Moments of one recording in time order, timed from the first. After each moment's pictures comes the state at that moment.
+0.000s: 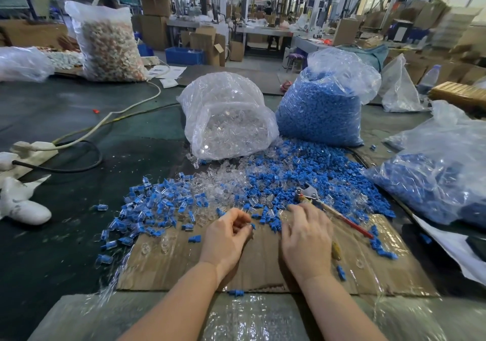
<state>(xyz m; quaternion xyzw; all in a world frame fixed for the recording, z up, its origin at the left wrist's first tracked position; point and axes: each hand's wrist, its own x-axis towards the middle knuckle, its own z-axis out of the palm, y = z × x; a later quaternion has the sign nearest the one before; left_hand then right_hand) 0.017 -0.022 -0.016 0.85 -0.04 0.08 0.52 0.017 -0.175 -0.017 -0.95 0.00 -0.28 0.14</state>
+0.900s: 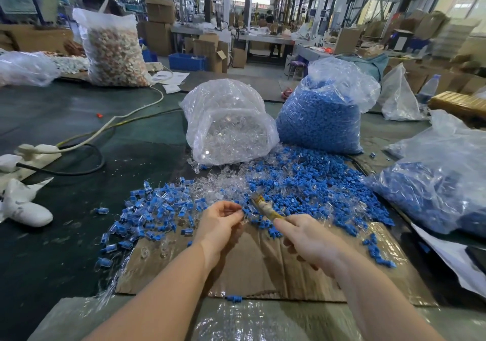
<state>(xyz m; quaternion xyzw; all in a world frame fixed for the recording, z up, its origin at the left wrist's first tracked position) 0.037 -0.013 0.008 0.65 0.13 -0.05 0.75 0.018 -0.181 0.058 -0.90 0.01 0.17 0.39</state>
